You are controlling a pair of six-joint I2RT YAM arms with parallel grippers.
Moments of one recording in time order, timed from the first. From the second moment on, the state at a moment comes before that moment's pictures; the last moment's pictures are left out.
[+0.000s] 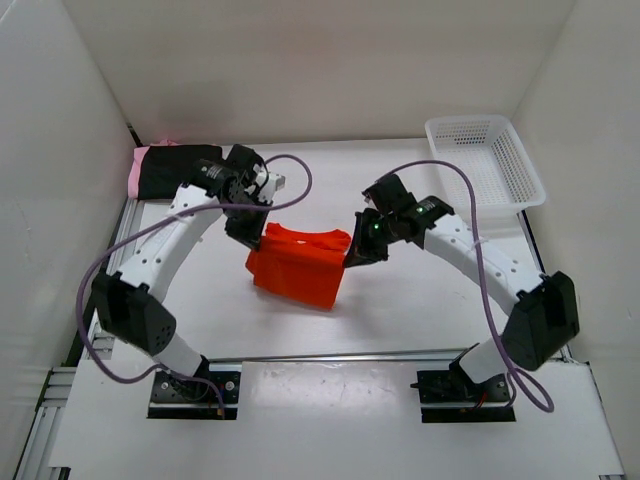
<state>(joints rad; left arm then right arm) -0.44 1.55 1.59 -1.30 0.11 -0.01 0.66 1.46 1.26 -0.81 -0.35 0.73</state>
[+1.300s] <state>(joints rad) -0.12 2.16 1.97 -1.06 0.22 -0.01 0.35 2.14 1.80 -0.72 -0.34 0.70</state>
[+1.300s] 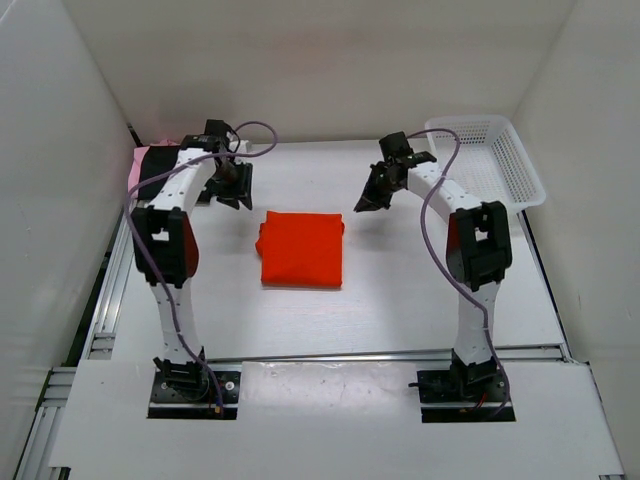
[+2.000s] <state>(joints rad) -0.24 2.29 1.97 -1.02 0.22 0.00 0.43 2.36 1.92 -0.66 -0.42 0.79</state>
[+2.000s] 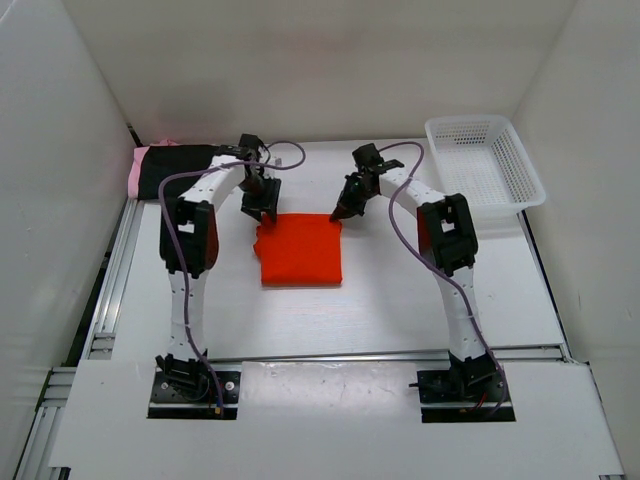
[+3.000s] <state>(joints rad) -0.15 2.17 1.54 -0.98 0.65 -0.03 0.55 2.10 1.44 -0.56 -0.46 0.80</state>
